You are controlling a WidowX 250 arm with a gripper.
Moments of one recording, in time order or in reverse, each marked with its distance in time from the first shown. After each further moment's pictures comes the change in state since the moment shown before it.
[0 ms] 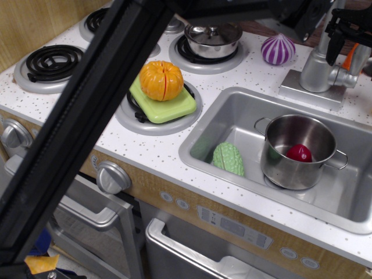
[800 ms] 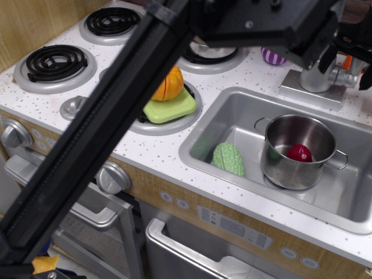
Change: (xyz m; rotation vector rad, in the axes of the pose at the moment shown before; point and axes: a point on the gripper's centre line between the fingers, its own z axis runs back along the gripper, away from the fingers) arm 0.013 -0.004 -0.023 0.091 -0.049 -0.014
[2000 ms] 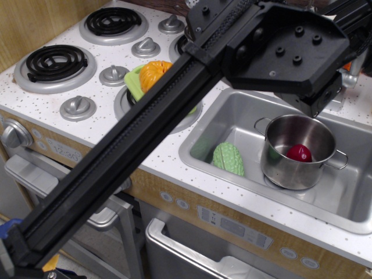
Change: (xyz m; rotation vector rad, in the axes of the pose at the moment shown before) arm 0.026 -0.007 -0.004 0.027 -0.114 0.006
